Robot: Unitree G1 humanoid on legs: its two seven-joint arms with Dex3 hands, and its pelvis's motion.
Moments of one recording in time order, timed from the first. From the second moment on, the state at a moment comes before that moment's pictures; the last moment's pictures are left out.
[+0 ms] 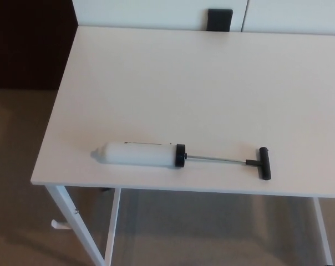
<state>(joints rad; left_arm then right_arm) 0.38 0.51 0.58 0.36 -0.28 -0.45 -0.30 0.17 -0.41 0.00 0.85 -0.11 -0.33 0.17</state>
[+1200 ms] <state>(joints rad) -0.16 0.78 0.15 -0.40 -0.15 -0.11 -0.32 0.13 -0.41 -0.01 0.82 -0.11 -0.32 0.18</state>
